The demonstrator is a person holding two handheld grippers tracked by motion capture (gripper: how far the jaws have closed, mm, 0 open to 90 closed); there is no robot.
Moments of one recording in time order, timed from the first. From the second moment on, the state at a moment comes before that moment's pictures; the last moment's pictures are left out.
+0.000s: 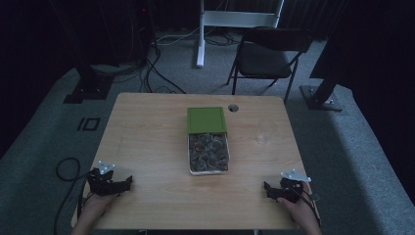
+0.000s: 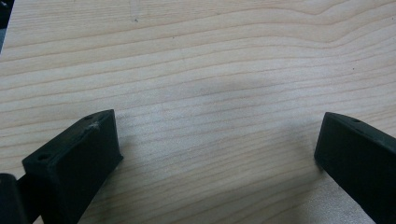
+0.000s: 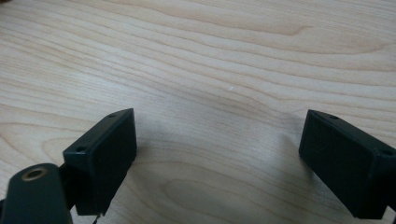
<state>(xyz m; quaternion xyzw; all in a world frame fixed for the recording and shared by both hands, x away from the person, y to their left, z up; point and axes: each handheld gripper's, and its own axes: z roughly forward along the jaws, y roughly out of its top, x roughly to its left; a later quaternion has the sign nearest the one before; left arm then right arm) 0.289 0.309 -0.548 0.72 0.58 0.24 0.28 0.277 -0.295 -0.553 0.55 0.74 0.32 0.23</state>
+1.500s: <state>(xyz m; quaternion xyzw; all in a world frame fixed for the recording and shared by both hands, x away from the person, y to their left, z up) 0.289 0.309 -0.548 0.72 0.58 0.24 0.29 0.283 -0.293 -0.535 0.55 0.73 0.33 0.24</state>
